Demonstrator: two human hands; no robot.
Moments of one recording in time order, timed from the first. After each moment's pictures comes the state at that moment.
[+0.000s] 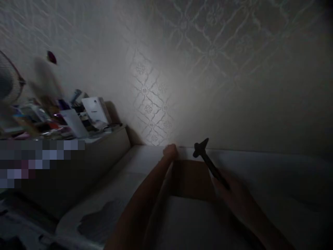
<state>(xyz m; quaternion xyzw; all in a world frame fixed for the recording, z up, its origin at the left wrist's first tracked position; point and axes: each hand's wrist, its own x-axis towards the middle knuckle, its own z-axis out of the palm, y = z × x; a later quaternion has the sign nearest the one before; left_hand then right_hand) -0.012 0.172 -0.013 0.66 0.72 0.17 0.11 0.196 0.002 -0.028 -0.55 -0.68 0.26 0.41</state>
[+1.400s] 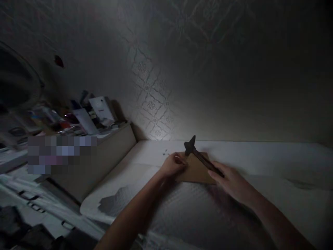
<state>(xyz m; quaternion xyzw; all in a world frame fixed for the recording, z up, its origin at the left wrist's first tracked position) -0.028 0.059 -0.028 0.64 0.51 0.37 0.43 0.194 -0.003 -0.021 -0.48 -0.75 0.29 0.36</state>
